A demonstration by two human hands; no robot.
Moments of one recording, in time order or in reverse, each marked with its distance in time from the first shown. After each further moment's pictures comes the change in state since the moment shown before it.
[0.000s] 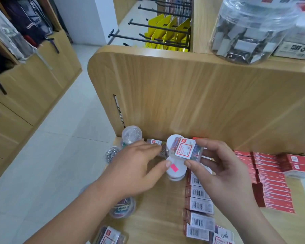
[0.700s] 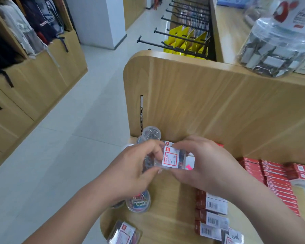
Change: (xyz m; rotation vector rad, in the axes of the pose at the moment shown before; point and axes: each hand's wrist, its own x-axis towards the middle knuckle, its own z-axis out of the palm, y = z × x) left_hand -0.046 -0.010 -0.046 -0.481 0.021 -0.154; right_hand 0.030 -0.060 0.049 -0.924 -0.527 -0.241
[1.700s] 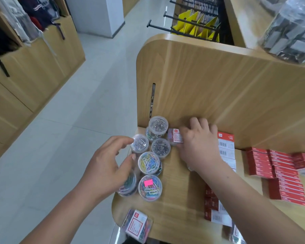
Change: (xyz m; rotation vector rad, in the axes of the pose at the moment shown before) left_hand -0.044 -0.077 -0.023 0.149 0.318 -0.085; right_hand 0.054 0.020 0.091 -0.606 0.271 0.190
